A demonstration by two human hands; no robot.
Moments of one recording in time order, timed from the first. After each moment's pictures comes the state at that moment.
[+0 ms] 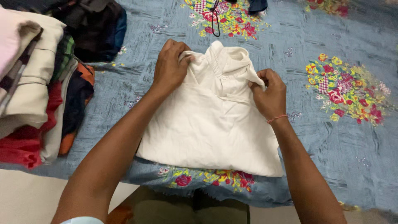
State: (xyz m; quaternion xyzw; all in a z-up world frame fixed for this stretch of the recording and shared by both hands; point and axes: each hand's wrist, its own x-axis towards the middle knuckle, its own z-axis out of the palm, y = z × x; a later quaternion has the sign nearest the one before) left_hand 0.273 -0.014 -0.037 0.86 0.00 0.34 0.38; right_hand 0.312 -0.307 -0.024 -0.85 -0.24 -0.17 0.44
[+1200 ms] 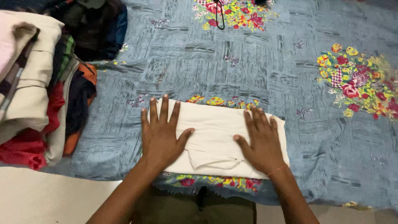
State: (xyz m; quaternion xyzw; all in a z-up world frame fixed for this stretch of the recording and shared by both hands) left_hand 0.113 -0.059 -0.078 0.98 0.05 0.18 0.12; right_hand 0.211 -0.340 -0.078 -0.93 -0.35 -0.10 0.10
